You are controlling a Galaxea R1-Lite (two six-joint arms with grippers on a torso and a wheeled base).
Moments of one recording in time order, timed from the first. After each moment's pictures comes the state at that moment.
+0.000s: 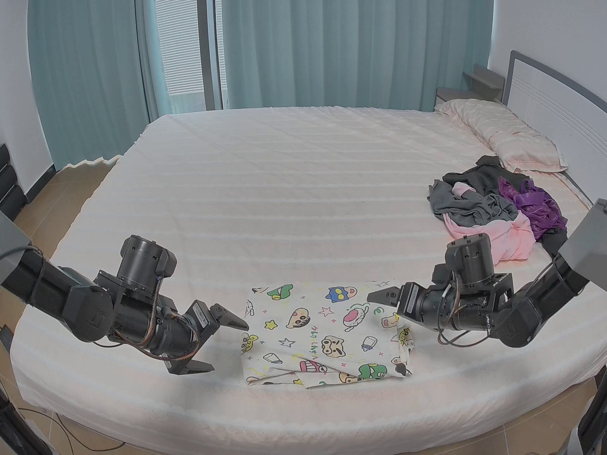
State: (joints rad) left arm -0.34 1.82 -0.74 -0.13 -0.37 -1.06; right arm 0.47 2.02 -0.73 -0.66 0.13 0.73
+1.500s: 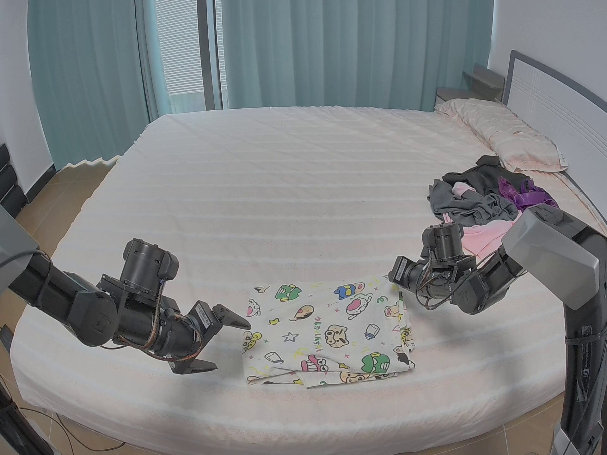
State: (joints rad) left arm -0.34 1.85 -0.72 -0.20 -0.37 -1.07; right arm 0.33 2.38 -1.17 -0.64 0.03 0.64
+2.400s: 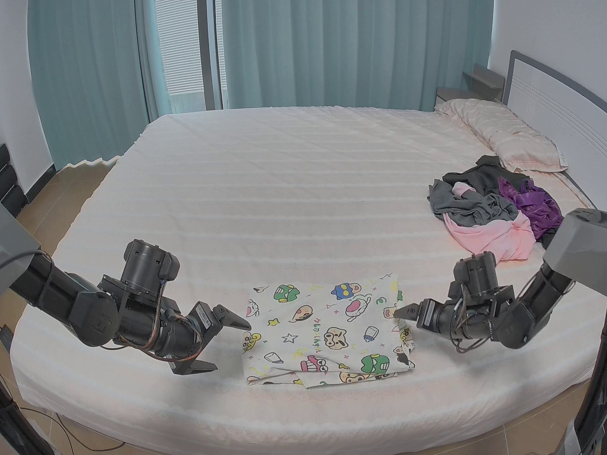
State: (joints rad) left arm -0.34 1.85 -0.72 -0.20 -0.37 -1.07; right arm 0.34 2.14 -0.70 -0.68 0.08 0.64
